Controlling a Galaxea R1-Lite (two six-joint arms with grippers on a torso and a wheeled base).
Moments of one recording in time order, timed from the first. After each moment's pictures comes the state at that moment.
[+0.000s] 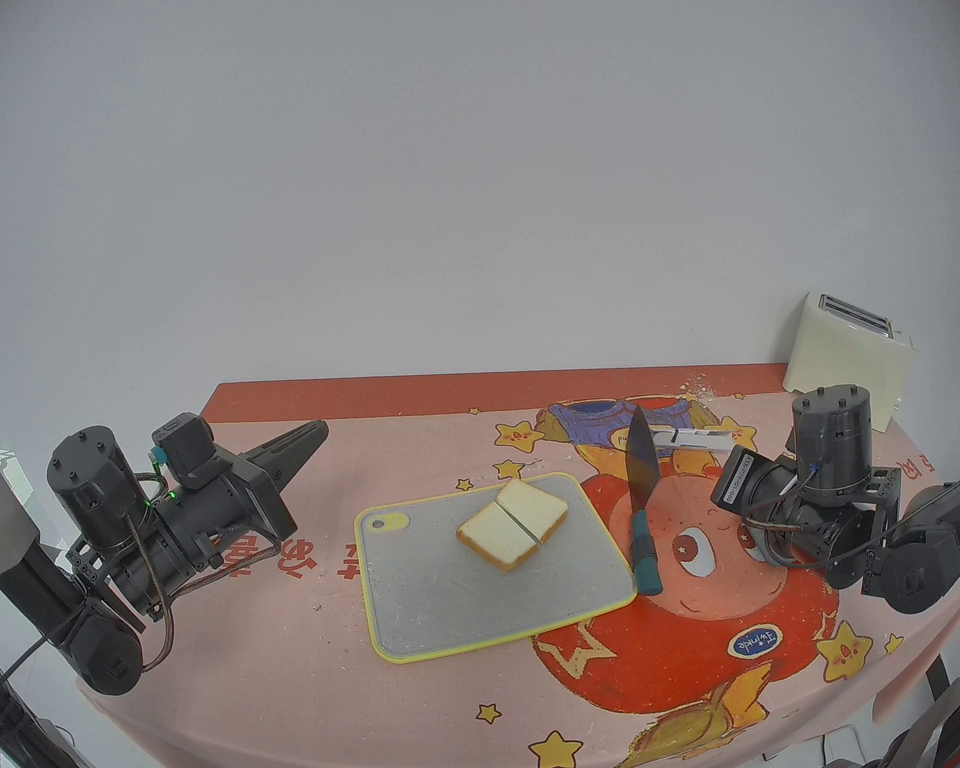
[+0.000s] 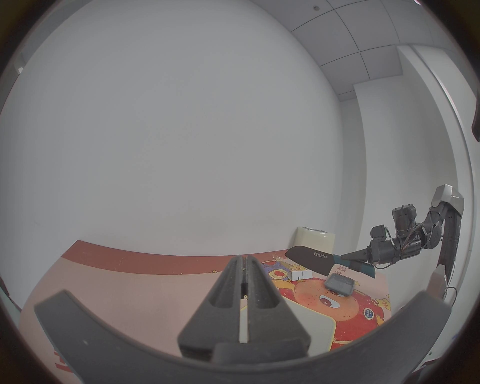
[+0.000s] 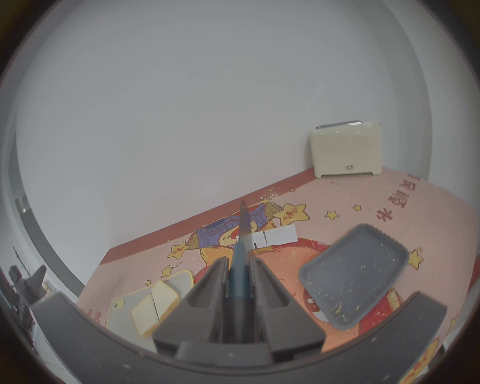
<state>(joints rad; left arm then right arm) -0.31 1.78 -0.30 -1.55 -0.31 -0.26 0.56 1.69 -0.63 -0.55 -0.52 0.66</state>
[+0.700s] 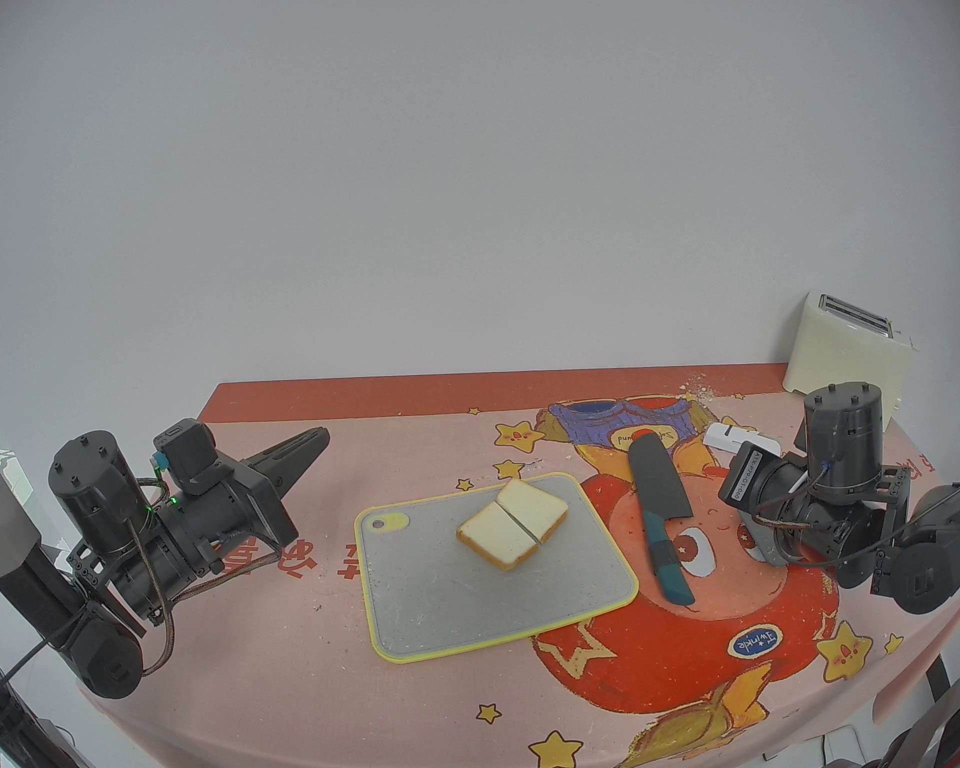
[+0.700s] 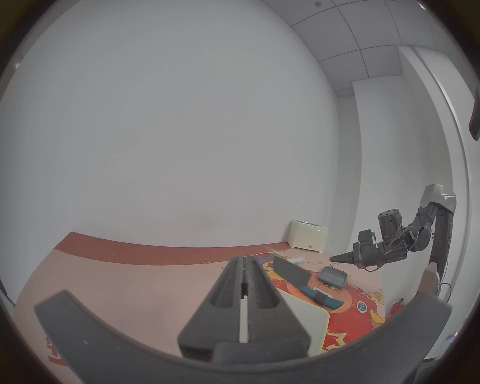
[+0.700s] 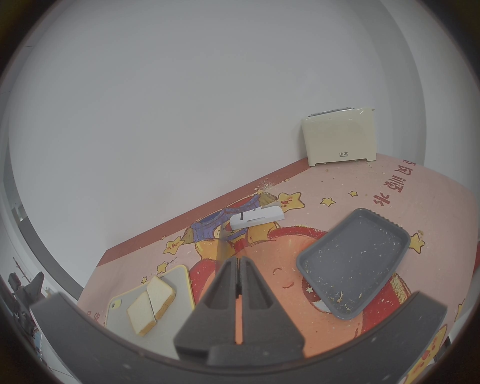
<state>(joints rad) -0.31 1.78 -0.29 -1.55 -0.31 -0.25 0.55 1.66 -0.62 -0.55 -0.52 0.66</state>
